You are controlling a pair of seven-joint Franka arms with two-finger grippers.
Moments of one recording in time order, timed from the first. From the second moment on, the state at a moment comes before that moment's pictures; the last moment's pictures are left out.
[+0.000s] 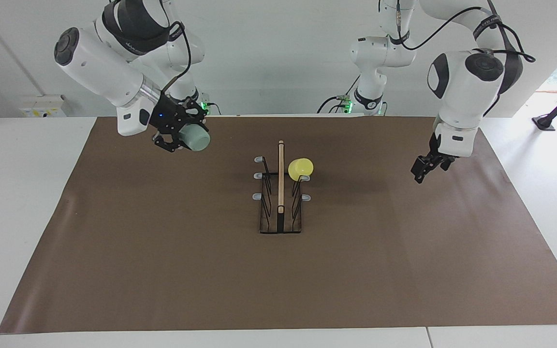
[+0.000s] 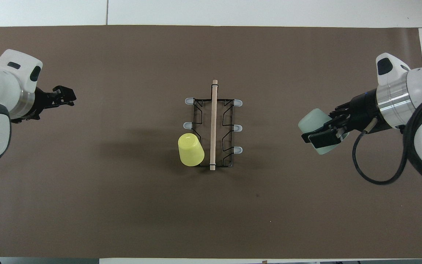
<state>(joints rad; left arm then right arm) -0.11 0.00 0.03 -1.92 0.08 2.01 -0.40 0.09 -0.05 0.01 -1.83 0.62 1.70 -0.62</state>
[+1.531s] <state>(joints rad) 0.00 -0.02 0.01 -1.62 0.01 1.52 0.02 0.35 -0.12 0.02 -2.44 1.96 2.29 -1.94</state>
